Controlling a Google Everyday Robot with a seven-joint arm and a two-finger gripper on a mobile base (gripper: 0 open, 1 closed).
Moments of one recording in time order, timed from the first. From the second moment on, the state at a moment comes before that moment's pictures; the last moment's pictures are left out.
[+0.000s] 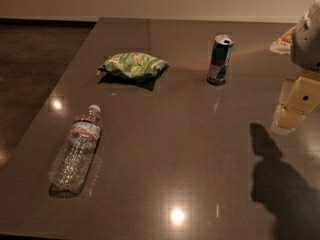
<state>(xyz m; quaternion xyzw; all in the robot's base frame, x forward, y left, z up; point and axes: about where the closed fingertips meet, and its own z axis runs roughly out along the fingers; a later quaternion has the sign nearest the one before) 0.438 -0.217 0.976 -0.60 0.78 -0.03 0.16</state>
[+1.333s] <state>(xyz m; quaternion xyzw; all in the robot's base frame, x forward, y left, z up) 0.505 -0.122 0.963 -0.66 0.73 -0.02 0.17</state>
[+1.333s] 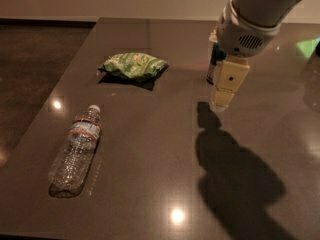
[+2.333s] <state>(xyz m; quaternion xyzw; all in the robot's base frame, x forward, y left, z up) 0.601 -0.028 0.936 -0.69 0.70 -0.04 0.16</state>
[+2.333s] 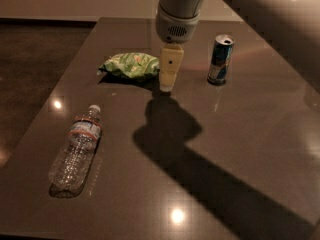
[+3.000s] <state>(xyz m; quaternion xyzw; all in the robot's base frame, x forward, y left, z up) 0.637 0.008 0.898 -0.69 0.71 -0.02 0.14</state>
